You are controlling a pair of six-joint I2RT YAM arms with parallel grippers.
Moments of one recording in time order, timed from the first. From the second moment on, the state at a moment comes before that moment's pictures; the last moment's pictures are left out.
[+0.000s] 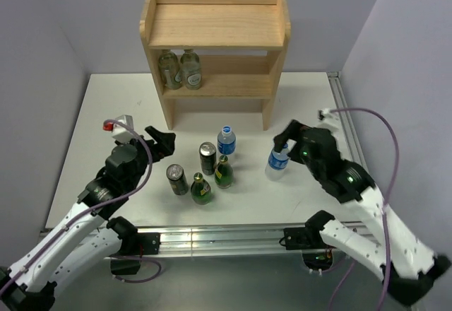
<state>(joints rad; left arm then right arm) -0.61 0.63 0.65 -0.23 -0.40 -0.70 0.51 0.66 0.87 -0.73 0.35 0.76</state>
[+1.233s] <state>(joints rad) -0.94 0.72 0.33 0.17 -0.71 -0.52 0.99 1.02 0.42 -0.49 0.91 1.31</state>
